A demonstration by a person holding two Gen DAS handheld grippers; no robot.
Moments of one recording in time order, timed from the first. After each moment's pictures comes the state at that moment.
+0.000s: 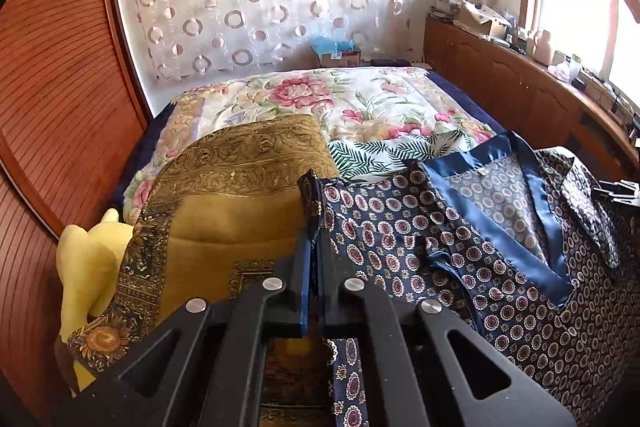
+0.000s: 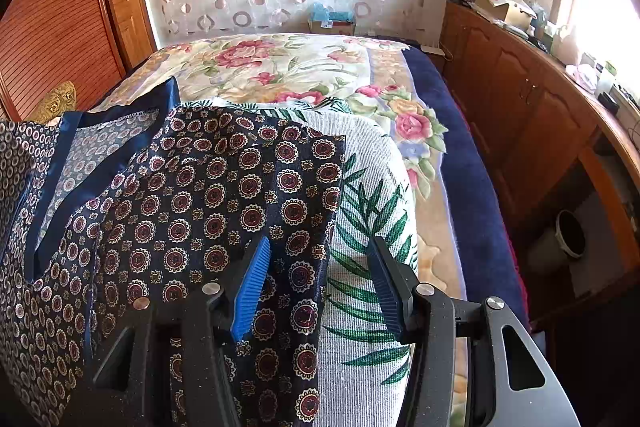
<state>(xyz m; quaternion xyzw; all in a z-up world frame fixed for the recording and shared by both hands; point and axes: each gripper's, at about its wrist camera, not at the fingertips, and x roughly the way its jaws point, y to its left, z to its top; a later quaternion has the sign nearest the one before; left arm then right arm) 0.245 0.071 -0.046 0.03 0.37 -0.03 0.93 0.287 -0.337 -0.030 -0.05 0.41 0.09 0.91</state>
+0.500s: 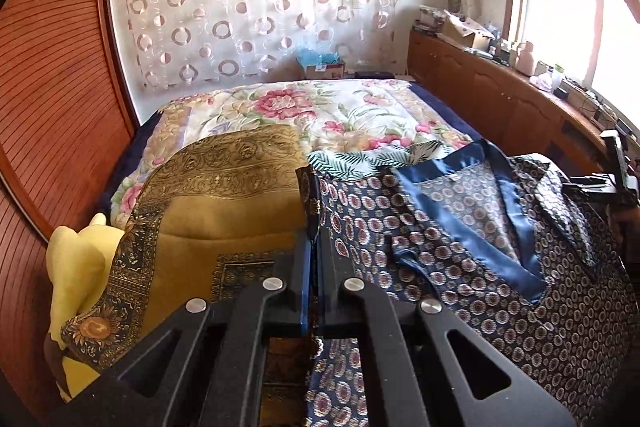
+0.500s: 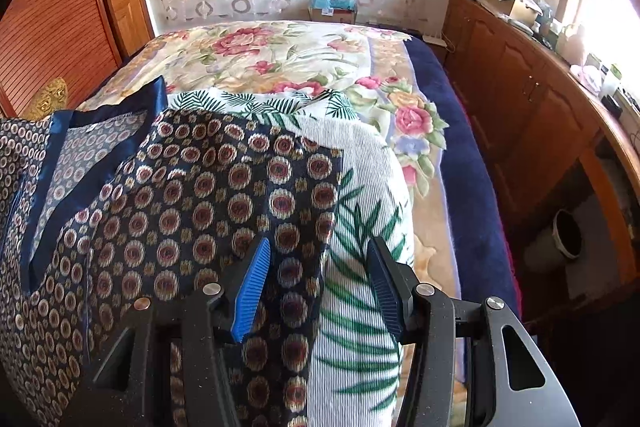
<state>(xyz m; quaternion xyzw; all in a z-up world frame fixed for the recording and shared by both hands) 0.226 0.060 -0.036 0.02 0.35 -0.07 0.94 0.318 -0.333 -0.024 -0.06 0.43 0.09 0.90</state>
